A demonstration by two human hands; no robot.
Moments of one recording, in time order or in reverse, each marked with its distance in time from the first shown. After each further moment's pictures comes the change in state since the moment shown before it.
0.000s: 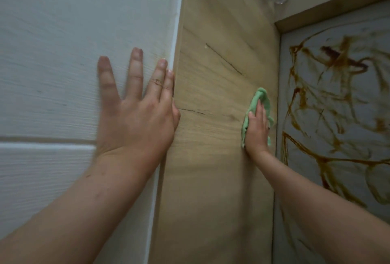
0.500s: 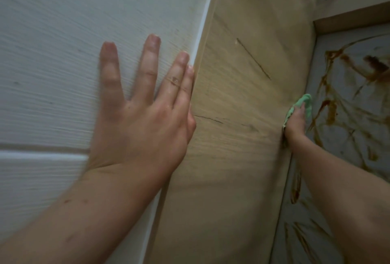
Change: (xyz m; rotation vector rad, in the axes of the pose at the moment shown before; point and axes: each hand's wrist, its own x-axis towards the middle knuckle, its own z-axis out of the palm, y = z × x) left_hand -0.001 -0.001 0.007 -0.007 0.033 0.012; right_hand 0.143 0.070 -0.021 0.052 0.047 0.320
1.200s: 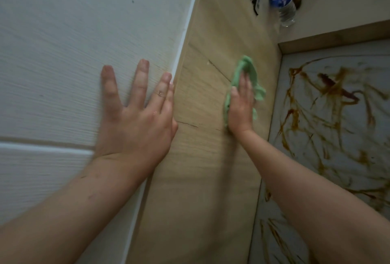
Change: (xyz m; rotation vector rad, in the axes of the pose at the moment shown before) left_hand 0.004 0.006 0.000 -0.037 0.045 0.000; right_hand -0.140 -0.128 0.026 -0.156 -0.083 -0.688
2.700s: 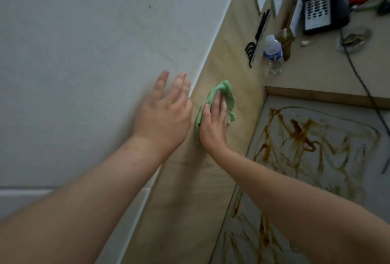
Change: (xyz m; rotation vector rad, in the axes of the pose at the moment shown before) left_hand 0.110 -0.050 -0.051 -0.093 0.019 0.058; right_hand 0.035 -0.143 -0.028 -0.044 -0.300 0.178
